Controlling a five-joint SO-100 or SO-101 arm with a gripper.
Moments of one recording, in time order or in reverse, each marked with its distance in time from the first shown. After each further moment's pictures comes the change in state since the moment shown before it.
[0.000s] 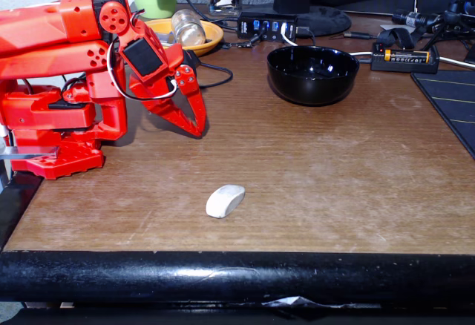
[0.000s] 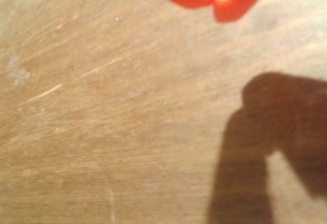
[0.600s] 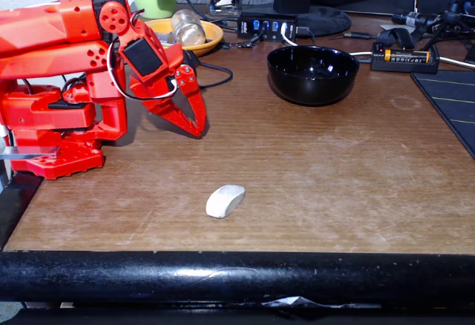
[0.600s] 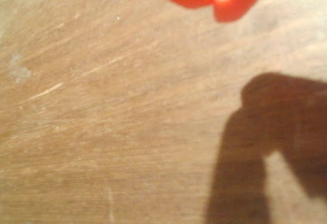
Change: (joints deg) arm 0.0 0.0 0.0 0.0 -0.7
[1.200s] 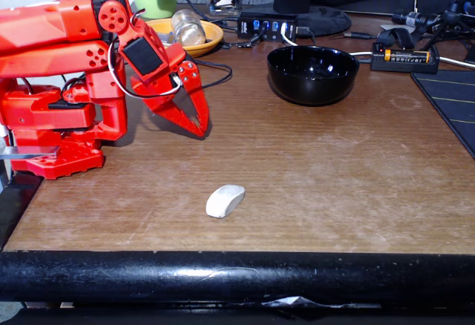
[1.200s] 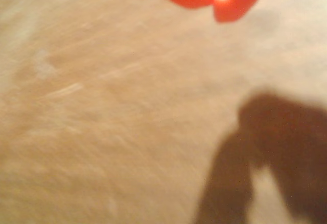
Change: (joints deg) arm 1.6 -1.9 -1.8 -1.5 -9.4
